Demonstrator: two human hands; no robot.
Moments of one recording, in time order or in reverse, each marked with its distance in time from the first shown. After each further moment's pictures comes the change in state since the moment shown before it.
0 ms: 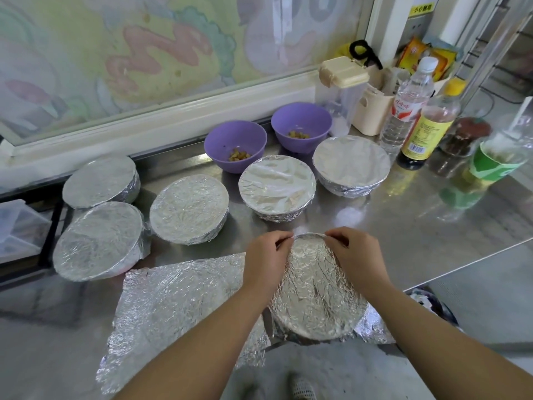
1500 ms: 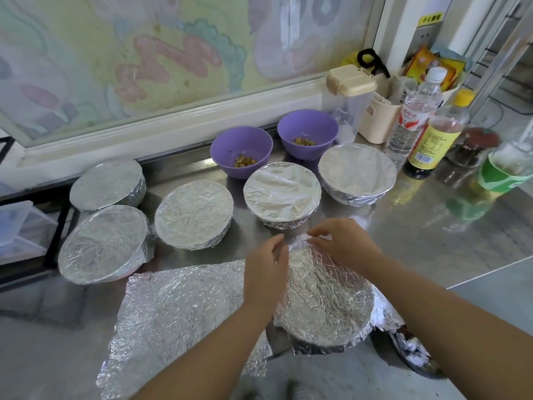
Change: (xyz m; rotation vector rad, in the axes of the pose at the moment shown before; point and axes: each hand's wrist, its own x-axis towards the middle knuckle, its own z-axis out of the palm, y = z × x) left_hand -0.012 0.001 -0.003 -0.094 0.050 -0.100; right_hand 0.046 -0.031 -0.005 -0.273 -0.330 -0.292
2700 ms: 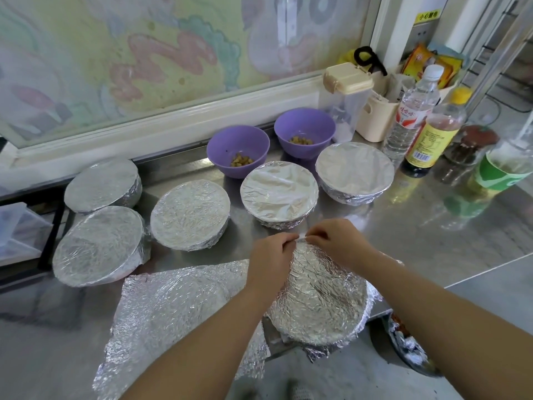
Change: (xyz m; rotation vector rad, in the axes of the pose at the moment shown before) left_hand 0.026 0.000 0.009 0.147 -0.104 0.137; right_hand 0.011 0.008 0.011 -0.002 -0.056 0.007
